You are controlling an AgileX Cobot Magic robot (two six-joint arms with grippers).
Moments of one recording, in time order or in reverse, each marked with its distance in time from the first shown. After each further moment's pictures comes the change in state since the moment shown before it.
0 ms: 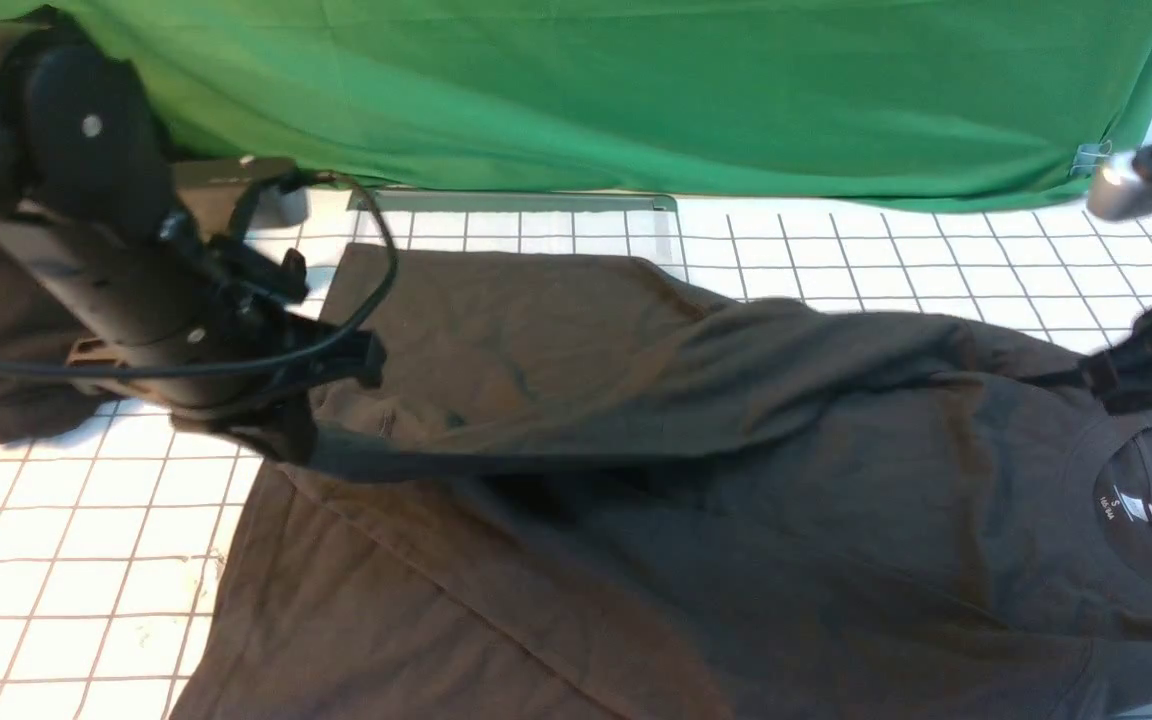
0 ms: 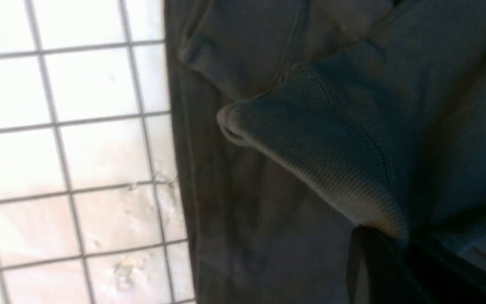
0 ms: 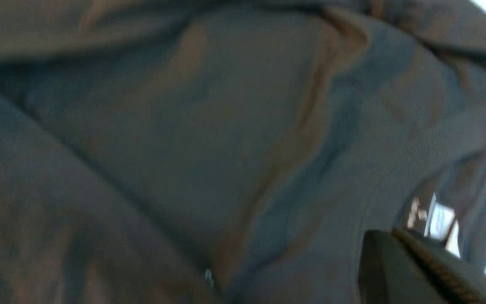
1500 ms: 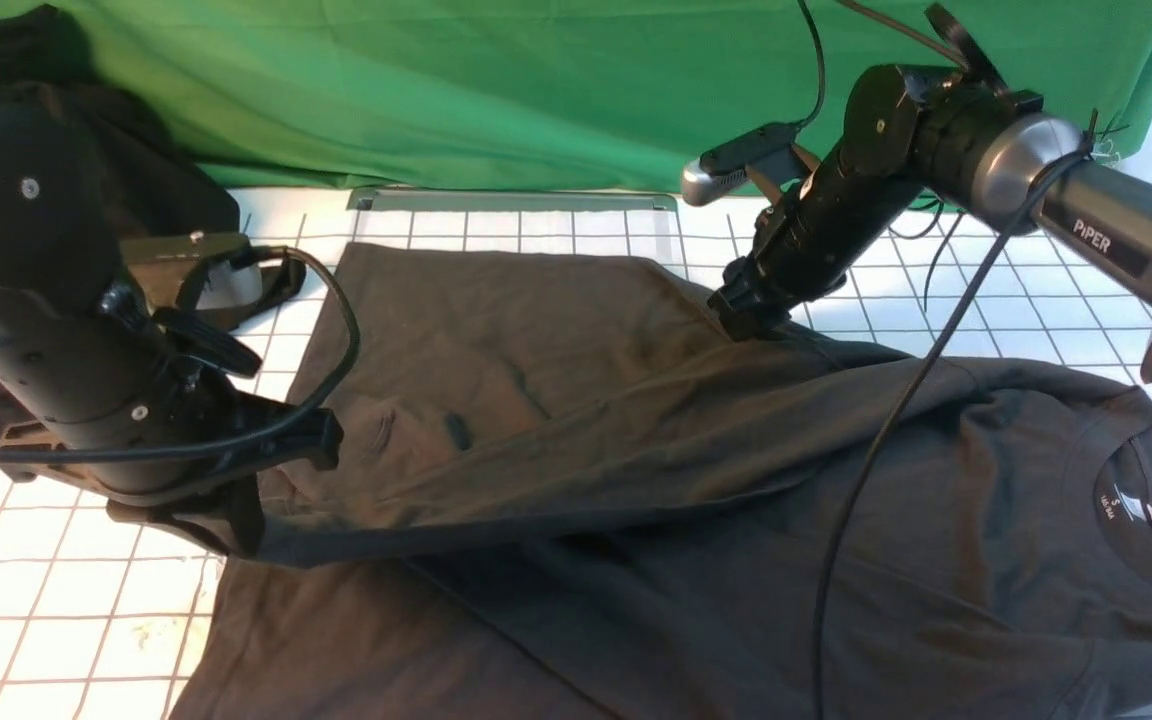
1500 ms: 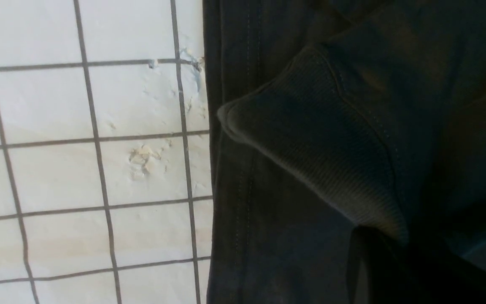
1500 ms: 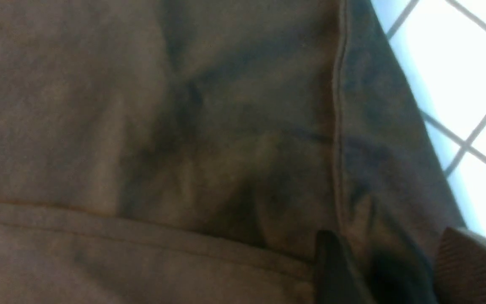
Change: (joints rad) right arm 0.263 0.875 -0.922 0.031 0.091 -0.097; left arm 0.000 -0.070 0.099 -0.010 0.092 -0.043
